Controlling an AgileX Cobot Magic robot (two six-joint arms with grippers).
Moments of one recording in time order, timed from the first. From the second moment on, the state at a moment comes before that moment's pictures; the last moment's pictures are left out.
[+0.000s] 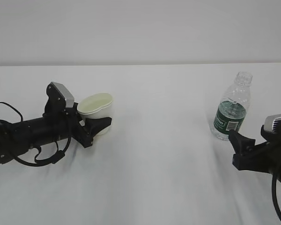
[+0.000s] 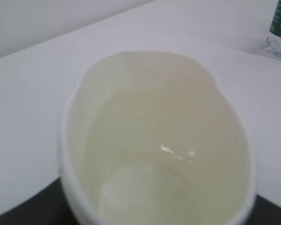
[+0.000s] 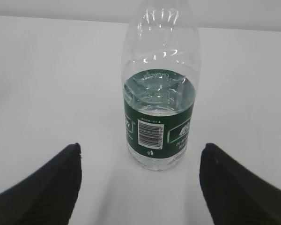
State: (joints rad) left arm -0.16 2.28 -0.93 0.79 -1.12 -0.20; right arm 0.33 1.77 -0.20 0.14 -1.15 -0.05
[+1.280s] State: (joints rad) left arm -0.16 2.29 -0.93 0.62 -1.12 -0.18; right arm 0.33 1.77 -0.20 0.14 -1.15 -0.05
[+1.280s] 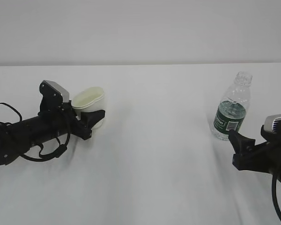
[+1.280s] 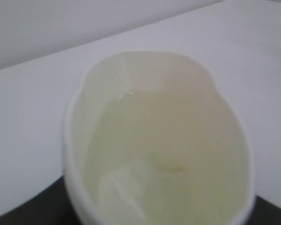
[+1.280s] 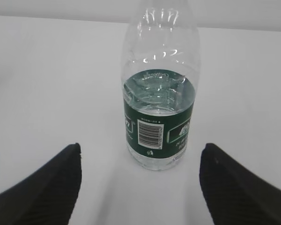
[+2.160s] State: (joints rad) left arm -0.16 2.30 -0.93 0.63 -1.12 -0.18; right arm 0.33 1.77 -0.20 0.14 -1.15 -0.05
